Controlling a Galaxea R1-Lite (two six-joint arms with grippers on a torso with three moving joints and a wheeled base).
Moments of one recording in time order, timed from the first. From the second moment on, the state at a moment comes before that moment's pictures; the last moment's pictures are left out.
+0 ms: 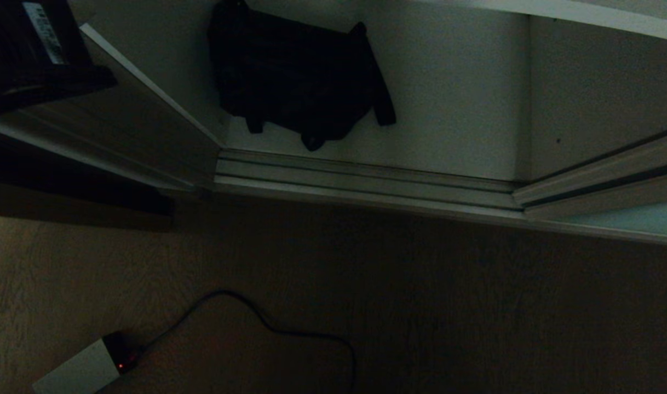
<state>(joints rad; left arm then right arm) -0.62 1.18 -1.06 -0.55 0.53 0.39 0.01 0.00 0.00 -0.01 0.02 0.00</state>
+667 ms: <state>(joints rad) -0.31 1.00 -0.94 -0.32 0.32 0.34 0.01 0.00 0.00 -0.01 0.02 0.00</state>
